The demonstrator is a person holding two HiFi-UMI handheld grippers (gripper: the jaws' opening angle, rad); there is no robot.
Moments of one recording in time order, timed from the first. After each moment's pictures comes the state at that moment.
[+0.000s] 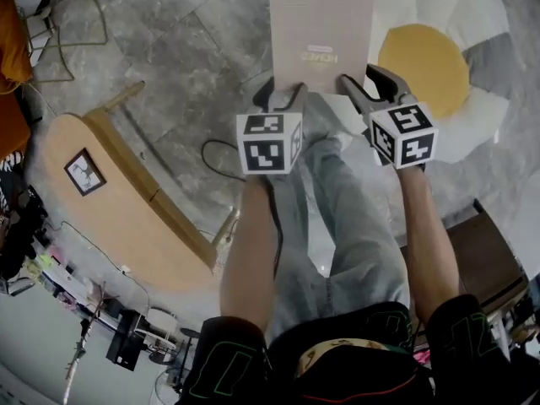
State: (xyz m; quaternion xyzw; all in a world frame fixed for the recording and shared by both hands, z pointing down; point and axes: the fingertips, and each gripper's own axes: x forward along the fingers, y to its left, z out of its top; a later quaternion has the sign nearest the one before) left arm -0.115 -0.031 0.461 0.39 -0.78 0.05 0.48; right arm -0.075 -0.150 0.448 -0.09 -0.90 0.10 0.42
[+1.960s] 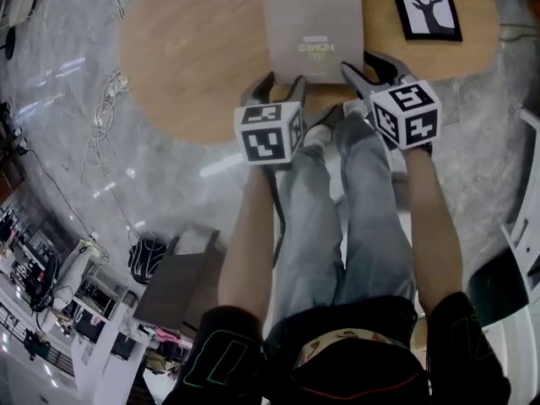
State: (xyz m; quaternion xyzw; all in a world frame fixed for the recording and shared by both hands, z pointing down) left arm 0.050 0.663 0.444 -0.32 -0.81 -0.32 0.38; right arm -0.074 0.635 0.440 -0.73 -0.53 -0.22 0.38
